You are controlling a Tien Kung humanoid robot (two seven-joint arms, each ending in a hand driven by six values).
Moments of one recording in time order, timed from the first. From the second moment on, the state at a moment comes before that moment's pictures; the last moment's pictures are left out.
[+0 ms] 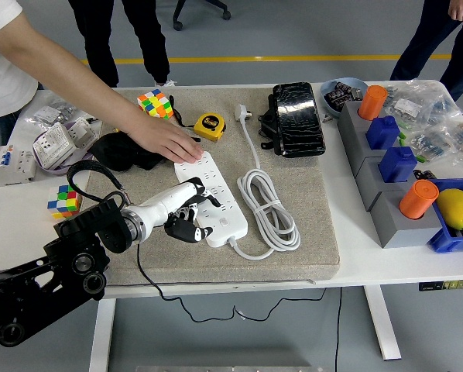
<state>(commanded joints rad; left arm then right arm) -0.48 0.36 -0.67 -1.61 1.52 -0.02 0.58 -0.02 -0.31 0.71 0.43 -0.38 -0.14 0.09</state>
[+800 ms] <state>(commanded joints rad) -0.52 0.34 -0.61 -1.56 1.50 -0.02 0.60 -0.03 -0.31 0.71 0.44 -0.38 -0.14 0.09</state>
